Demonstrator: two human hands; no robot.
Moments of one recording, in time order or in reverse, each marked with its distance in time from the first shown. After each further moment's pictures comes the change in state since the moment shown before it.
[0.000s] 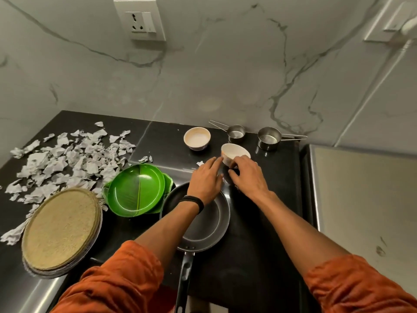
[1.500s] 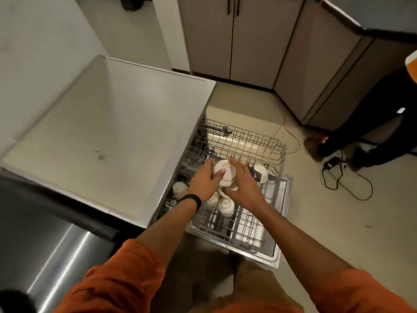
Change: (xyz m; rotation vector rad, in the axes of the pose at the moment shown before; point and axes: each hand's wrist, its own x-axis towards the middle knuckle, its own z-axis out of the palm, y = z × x) left_hand -0.367 0.397 0.238 -0.231 -1.045 0.800; right_hand -0.658 0.155 -0.006 0.332 0.849 1.062
